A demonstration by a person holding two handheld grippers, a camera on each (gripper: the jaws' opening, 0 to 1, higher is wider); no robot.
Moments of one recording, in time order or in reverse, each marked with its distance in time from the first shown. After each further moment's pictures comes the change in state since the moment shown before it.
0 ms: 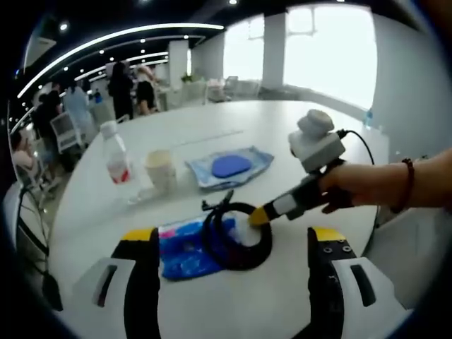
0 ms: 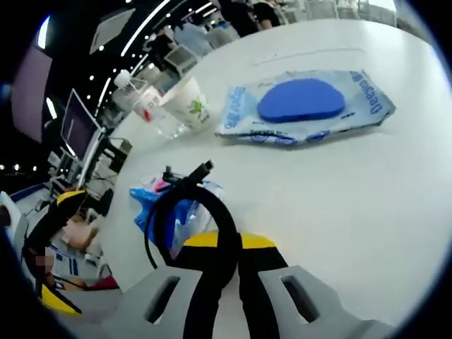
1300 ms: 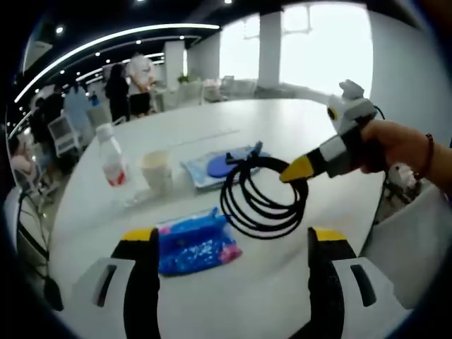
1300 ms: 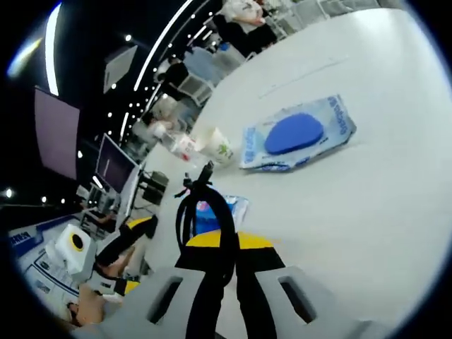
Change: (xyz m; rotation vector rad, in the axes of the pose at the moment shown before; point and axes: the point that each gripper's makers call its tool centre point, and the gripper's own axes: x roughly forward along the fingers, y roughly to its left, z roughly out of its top) left arm 0.000 -0.008 -0.001 0.024 0.008 -0.019; right arm -0.098 0.006 0.026 0.144 -0.134 0.125
